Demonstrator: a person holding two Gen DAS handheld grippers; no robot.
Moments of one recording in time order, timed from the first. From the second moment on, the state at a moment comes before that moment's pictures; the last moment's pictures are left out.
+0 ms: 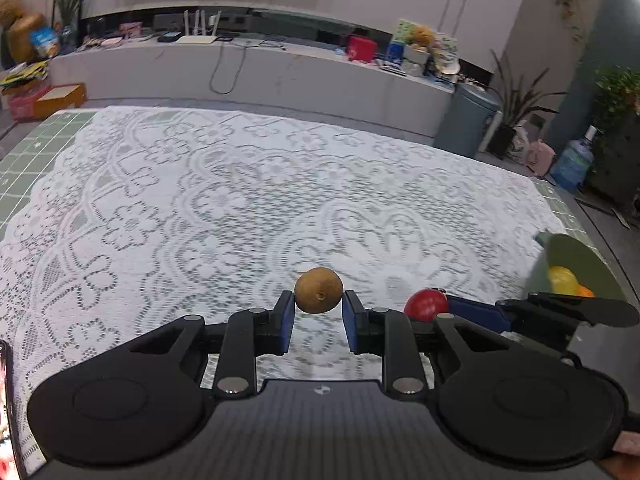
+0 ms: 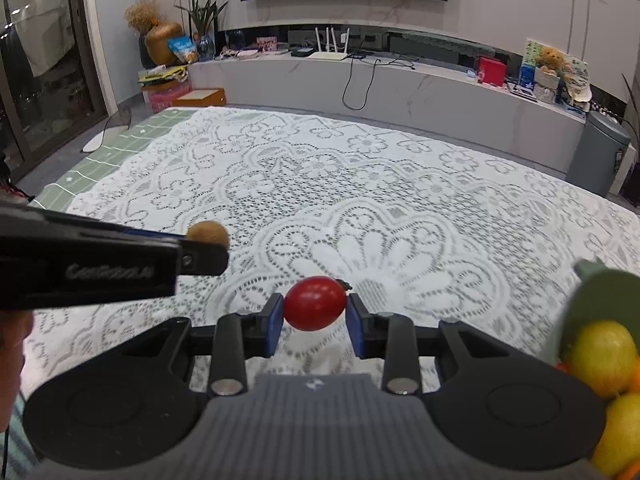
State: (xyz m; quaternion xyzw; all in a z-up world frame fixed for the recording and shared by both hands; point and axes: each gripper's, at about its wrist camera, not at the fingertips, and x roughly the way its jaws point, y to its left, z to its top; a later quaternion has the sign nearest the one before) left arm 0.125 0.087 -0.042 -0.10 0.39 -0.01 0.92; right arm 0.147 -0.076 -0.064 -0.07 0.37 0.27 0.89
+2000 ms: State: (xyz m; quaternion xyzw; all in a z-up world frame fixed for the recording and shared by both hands) left arm 0.162 -0.081 -0.012 -0.04 0.39 -0.18 0.90; right arm 0.112 -0.290 -0.045 0.04 0.35 0.12 0.93
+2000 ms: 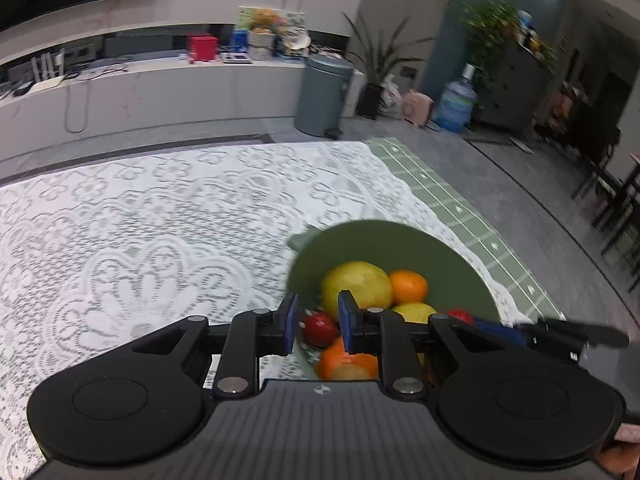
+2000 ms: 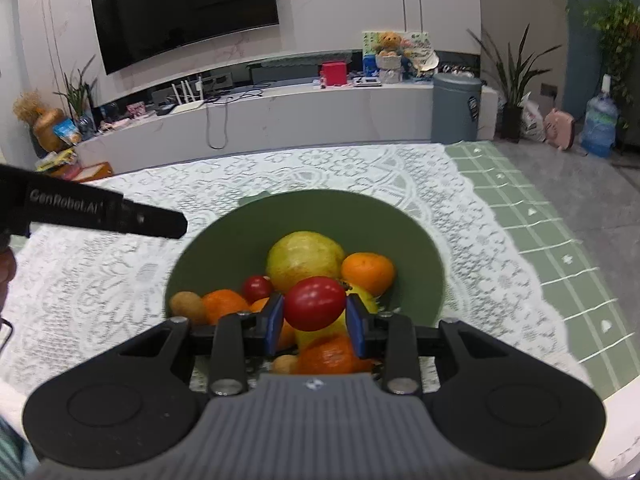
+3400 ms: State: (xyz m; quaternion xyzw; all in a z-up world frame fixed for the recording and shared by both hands) left arm 0.136 -0.057 -0.023 -0.08 0.44 -0.23 0.87; right arm 0.121 -0.274 -0.048 0.07 0.44 0.15 0.88
